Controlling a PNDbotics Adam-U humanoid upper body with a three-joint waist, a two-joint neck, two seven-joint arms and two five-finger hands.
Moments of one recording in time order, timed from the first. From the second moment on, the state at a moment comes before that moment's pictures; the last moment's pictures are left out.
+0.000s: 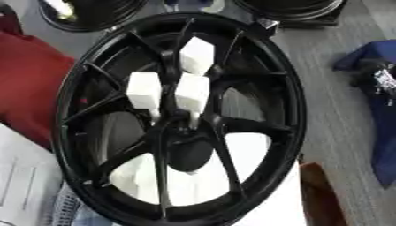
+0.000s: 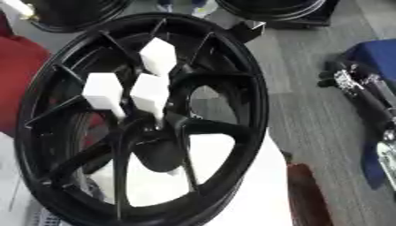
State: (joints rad) left arm -1.10 0.91 -0.08 -1.17 -0.02 -0.23 -0.78; right arm -0.11 -0.57 -0.11 -1.83 -0.25 0.13 -0.01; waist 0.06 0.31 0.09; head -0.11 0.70
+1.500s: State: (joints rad) left arm -0.55 0.85 0.25 -1.33 0.19 -0.09 -0.32; right arm -0.15 -0.58 -0.12 -1.83 -0.30 0.12 -0.02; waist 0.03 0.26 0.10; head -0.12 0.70
